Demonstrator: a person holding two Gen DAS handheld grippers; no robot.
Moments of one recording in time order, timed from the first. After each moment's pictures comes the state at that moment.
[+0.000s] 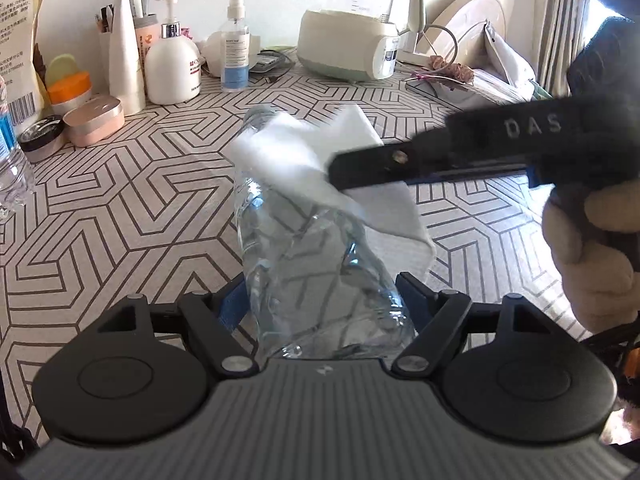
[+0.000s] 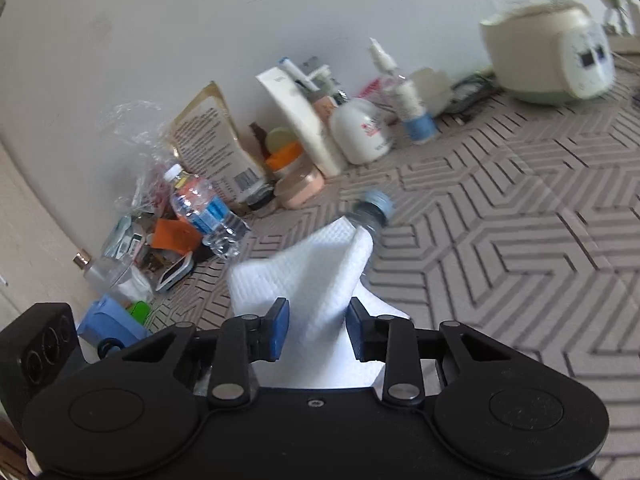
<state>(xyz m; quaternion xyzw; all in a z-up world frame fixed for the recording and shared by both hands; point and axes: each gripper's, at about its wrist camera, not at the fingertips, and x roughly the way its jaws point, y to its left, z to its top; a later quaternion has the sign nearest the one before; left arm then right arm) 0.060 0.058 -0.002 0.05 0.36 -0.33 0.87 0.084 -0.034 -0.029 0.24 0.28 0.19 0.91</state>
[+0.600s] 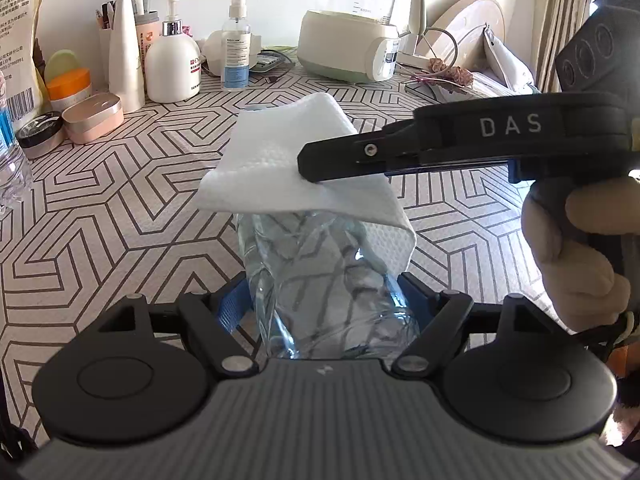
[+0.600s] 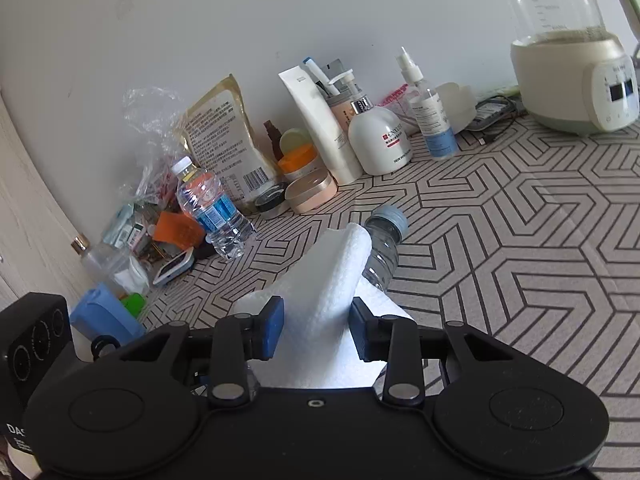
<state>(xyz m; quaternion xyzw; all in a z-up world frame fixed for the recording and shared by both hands) 0.064 0.060 -0.004 0.05 0.36 -0.33 0.87 0.089 -0.030 -0.030 0.21 0.27 0.20 0.92</state>
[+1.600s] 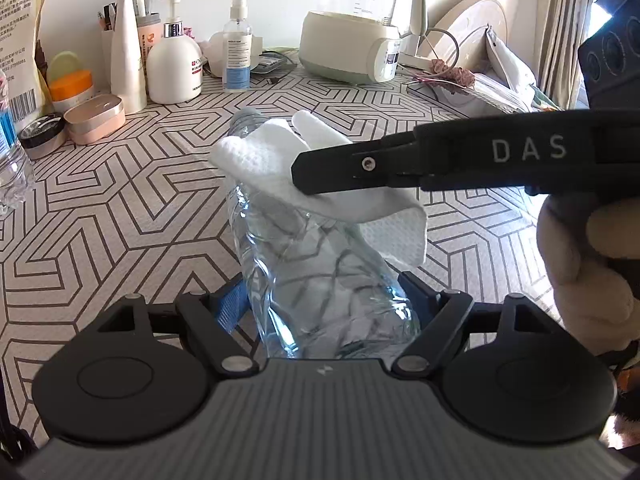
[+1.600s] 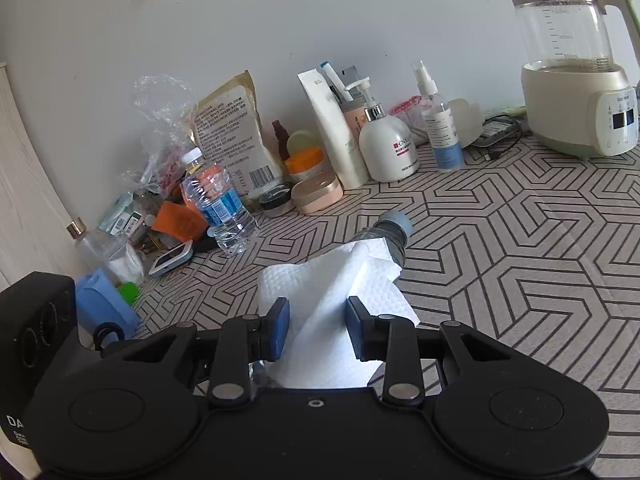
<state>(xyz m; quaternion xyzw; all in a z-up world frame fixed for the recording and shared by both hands) 0.061 0.060 -0.004 0.05 0.36 -0.33 0.87 0.075 -0.009 -0.021 0.17 0.26 0.18 0.93</state>
